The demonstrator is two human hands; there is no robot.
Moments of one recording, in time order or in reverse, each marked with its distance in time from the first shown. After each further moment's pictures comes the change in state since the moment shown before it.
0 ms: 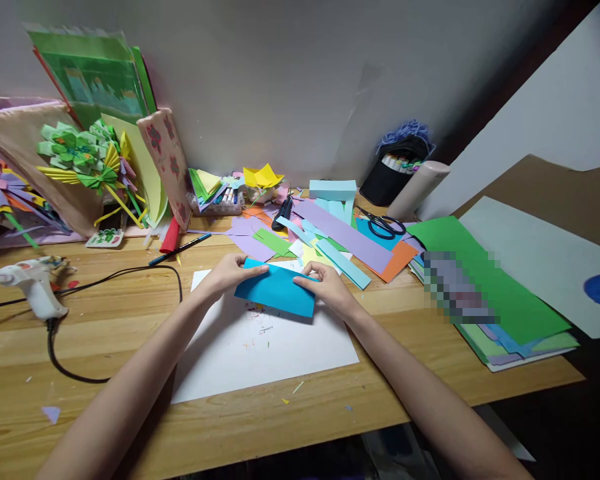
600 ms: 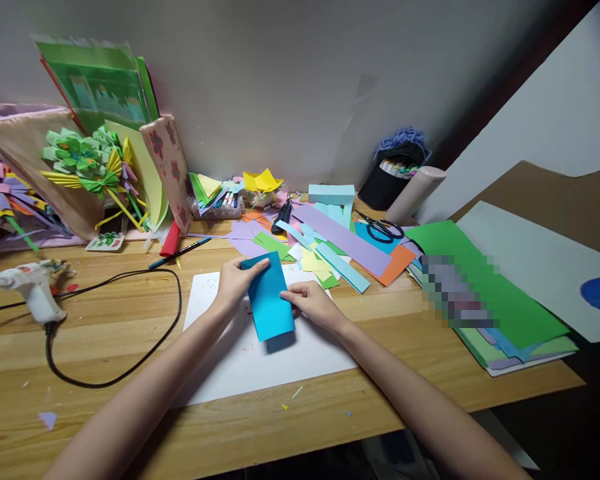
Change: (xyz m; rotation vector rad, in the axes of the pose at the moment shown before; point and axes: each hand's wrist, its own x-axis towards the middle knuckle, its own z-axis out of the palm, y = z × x) left_hand -0.006 0.002 0.033 -0.349 0.329 0.060; right_hand -0.006 0.005 0.027 0.102 -0.230 0.053
